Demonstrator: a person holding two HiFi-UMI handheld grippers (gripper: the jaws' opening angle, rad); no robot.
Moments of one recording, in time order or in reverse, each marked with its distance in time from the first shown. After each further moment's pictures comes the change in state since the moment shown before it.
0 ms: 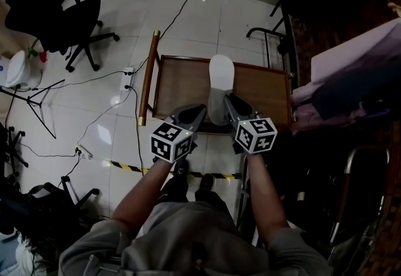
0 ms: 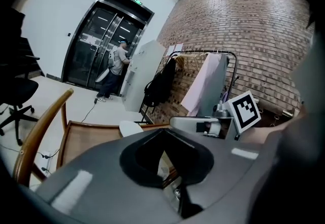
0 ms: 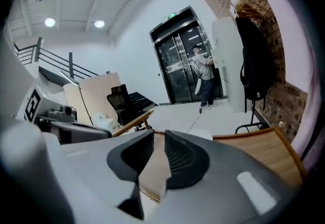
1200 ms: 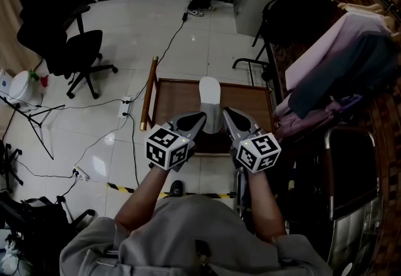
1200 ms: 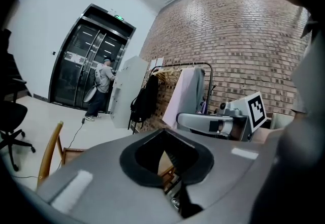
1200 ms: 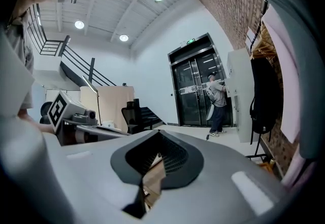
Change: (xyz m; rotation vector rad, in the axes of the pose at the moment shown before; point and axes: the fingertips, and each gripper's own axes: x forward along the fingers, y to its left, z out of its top) left arm -0.069 -0.104 0.063 0.152 -0.124 -0.102; right arm -0.129 0.092 0.083 -0.182 -0.219 0.087
